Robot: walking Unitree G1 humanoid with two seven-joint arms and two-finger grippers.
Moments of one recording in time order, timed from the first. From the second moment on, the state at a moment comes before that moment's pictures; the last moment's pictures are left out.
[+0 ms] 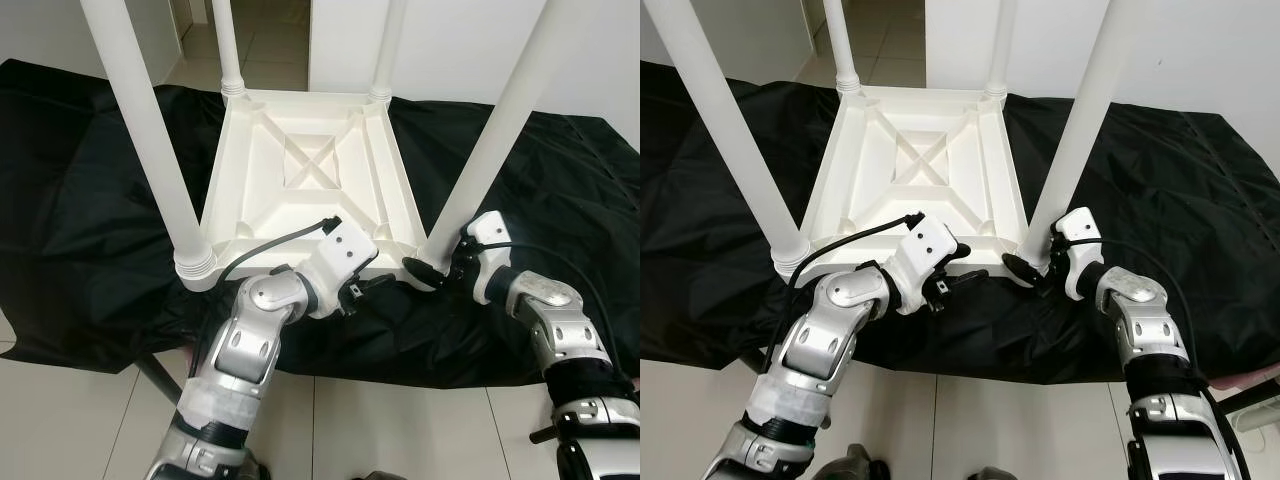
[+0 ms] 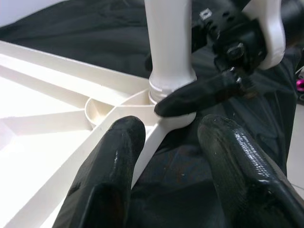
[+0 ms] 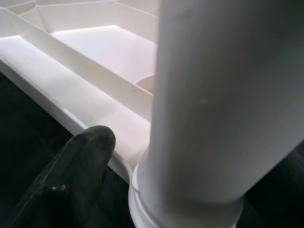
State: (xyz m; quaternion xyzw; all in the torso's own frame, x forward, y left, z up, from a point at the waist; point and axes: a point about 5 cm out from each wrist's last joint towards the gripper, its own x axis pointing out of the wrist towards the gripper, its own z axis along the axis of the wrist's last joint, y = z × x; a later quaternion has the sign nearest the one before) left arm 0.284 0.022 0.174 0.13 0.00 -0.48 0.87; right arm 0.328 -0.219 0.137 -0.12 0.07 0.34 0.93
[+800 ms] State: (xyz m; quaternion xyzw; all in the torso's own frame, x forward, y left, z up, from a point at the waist) left arm 0.269 0.005 0.159 0.09 0.04 -0.53 0.84; right arm 0.339 -0.207 0.130 -0.08 0.02 0.35 0.93
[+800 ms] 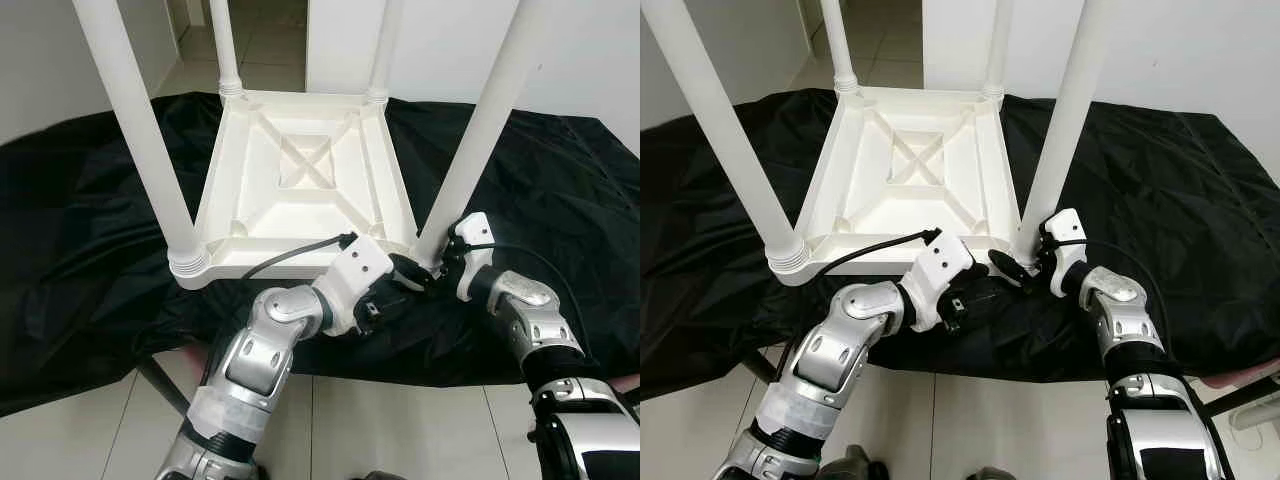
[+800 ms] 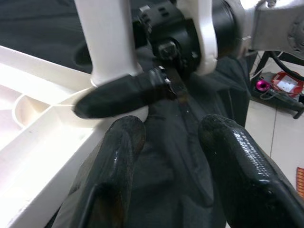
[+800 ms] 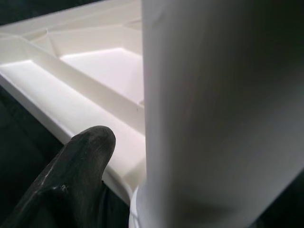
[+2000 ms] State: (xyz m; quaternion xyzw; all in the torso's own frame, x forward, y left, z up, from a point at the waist) left arm 0.272 0.003 0.159 0.07 0.05 -0.54 0.84; right arm 0.311 -0.186 0.134 0.01 -0.01 0.03 1.00
